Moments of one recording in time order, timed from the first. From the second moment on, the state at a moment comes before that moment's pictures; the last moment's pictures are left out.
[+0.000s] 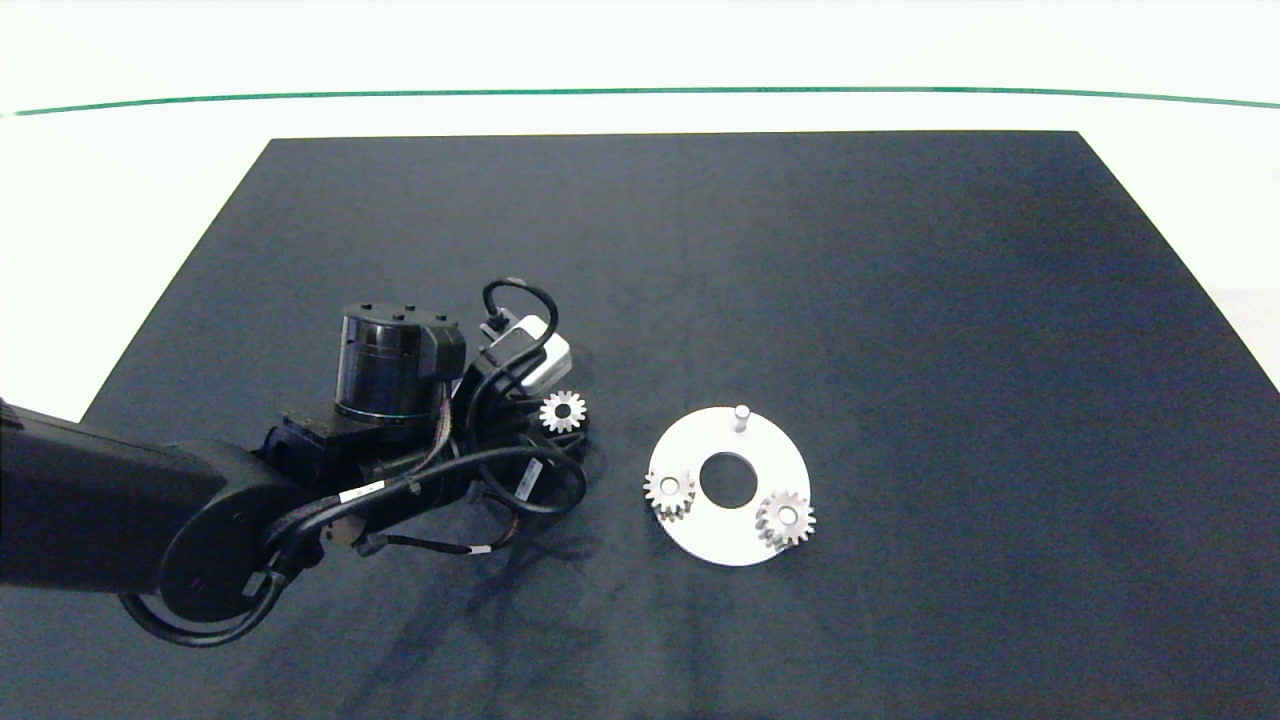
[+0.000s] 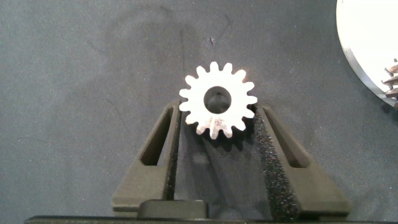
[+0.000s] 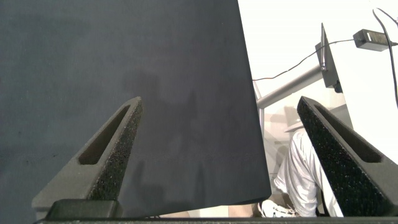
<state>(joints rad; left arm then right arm) -0.52 1.76 -0.85 -0.51 0.02 0.41 0.31 0.30 -0.73 0.53 -0.58 -0.20</state>
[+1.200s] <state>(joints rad) -0.58 1.72 -0.89 -0.51 0.03 0.41 0.30 0.29 -0.74 0.53 -0.58 -0.20</state>
